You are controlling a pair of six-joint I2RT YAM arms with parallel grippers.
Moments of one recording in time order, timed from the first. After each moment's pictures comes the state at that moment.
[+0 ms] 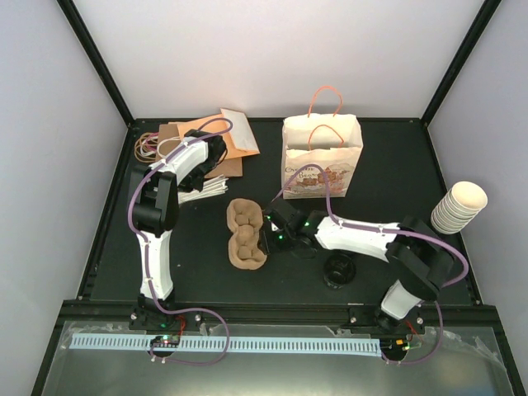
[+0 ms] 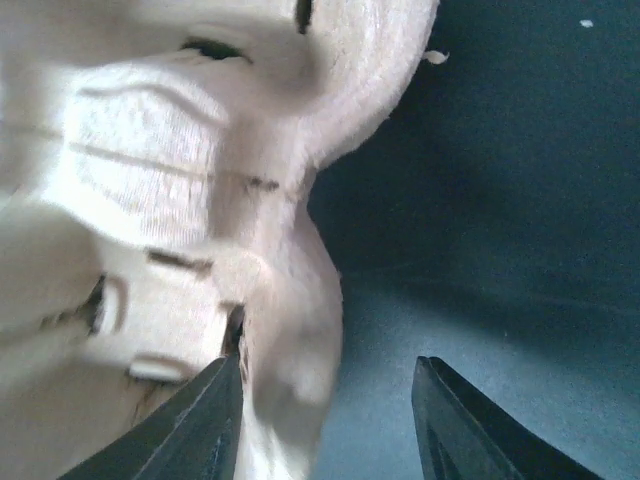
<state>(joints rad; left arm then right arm) -0.26 2.12 1.70 -1.38 -0.71 -0.42 0.96 1.64 0.96 -0.35 -0.15 0.70</state>
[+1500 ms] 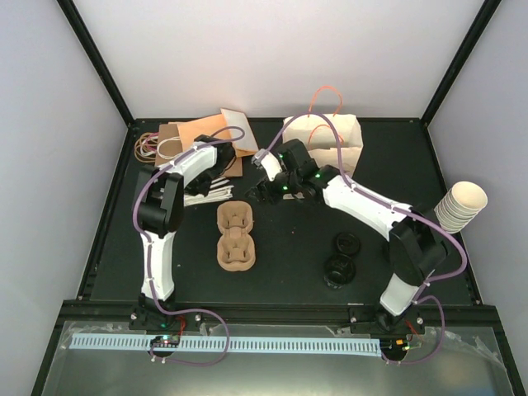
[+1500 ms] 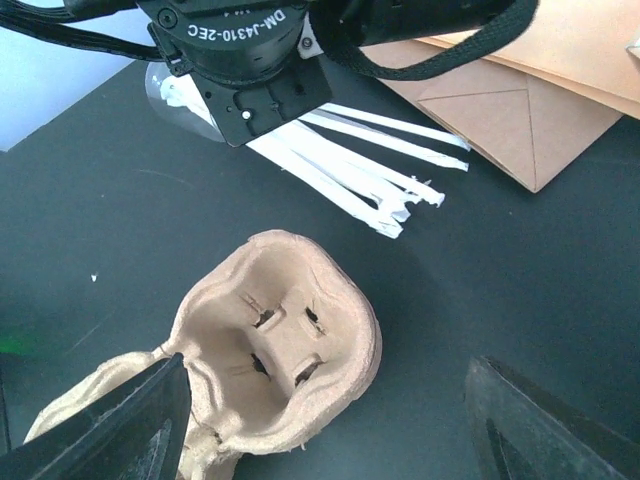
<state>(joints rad) -0.33 2.13 1.65 -1.33 -0.74 -0.32 0.71 1.70 1.32 -0.34 -0.40 0.00</state>
